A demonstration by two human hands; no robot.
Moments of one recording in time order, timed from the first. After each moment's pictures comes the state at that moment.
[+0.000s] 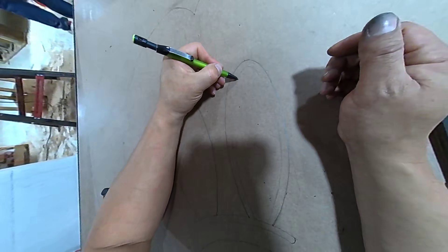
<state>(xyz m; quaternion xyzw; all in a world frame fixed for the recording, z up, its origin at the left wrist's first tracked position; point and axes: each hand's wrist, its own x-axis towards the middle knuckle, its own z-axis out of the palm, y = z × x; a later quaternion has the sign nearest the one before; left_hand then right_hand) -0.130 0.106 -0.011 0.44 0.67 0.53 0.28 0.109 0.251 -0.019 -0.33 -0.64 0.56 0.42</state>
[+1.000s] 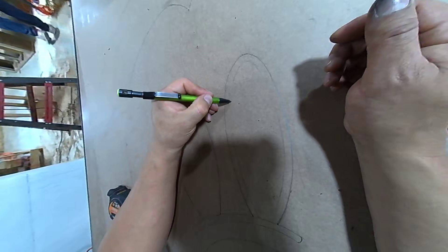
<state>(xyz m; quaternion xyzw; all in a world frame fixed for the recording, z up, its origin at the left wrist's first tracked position) -0.097 0.053 -0.011 0.41 0.67 0.56 0.27 0.109 0.254 -0.021 -0.33 -0.64 0.56 0.41</state>
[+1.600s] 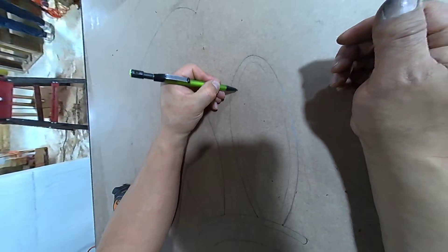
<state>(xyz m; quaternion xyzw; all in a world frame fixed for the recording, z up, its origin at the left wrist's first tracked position) -0.107 0.073 -0.010 0.41 0.69 0.54 0.26 0.108 0.255 -0.023 -0.34 -0.64 0.55 0.42</state>
